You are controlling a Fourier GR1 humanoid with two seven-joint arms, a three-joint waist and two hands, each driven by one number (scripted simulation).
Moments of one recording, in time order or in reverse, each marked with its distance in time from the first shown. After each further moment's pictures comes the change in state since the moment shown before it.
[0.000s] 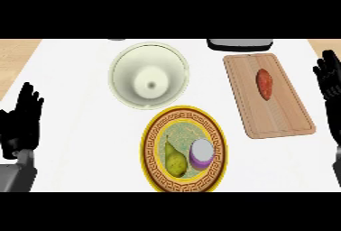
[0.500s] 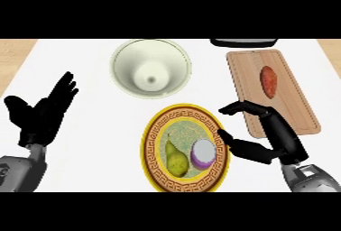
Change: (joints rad) left arm -0.060 0.039 -0.144 -0.067 0.024 -0.268 0.021; right arm -0.016 0.083 0.331 -0.018 0.135 0.126 -0.056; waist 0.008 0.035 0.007
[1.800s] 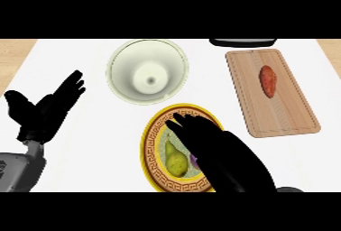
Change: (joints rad) left arm -0.023 -0.005 0.024 -0.013 0.010 -0.156 0.051; right arm -0.278 0.093 0.320 -0.347 0.355 0.436 0.812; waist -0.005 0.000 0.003
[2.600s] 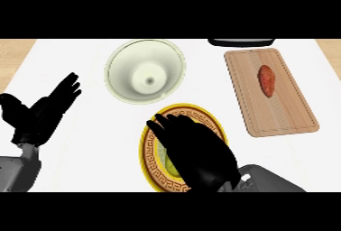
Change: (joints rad) left arm 0.026 -0.005 0.042 0.004 -0.009 -0.043 -0.006; right arm -0.182 0.107 0.033 0.162 -0.143 0.153 0.182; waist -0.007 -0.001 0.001
